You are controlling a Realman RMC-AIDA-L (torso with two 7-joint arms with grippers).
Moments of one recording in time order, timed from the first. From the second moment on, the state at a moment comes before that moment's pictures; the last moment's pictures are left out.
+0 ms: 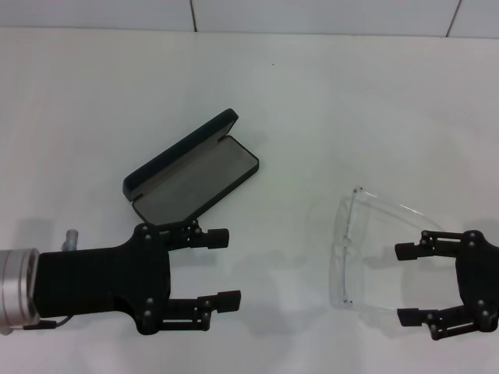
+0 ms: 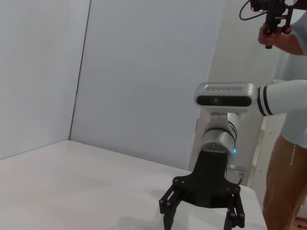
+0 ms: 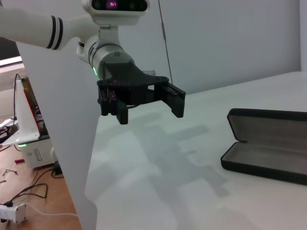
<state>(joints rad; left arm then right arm) -0.20 -2.08 1.13 0.87 1.63 1.78 -1.27 0.30 2.01 -1.03 -0.84 -1.84 -1.75 1.24</state>
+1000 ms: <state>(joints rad) -0.19 -2.08 1.05 0.89 1.47 1.77 -1.36 0.30 2.01 -1.02 -0.70 -1.71 -1.73 1.15</state>
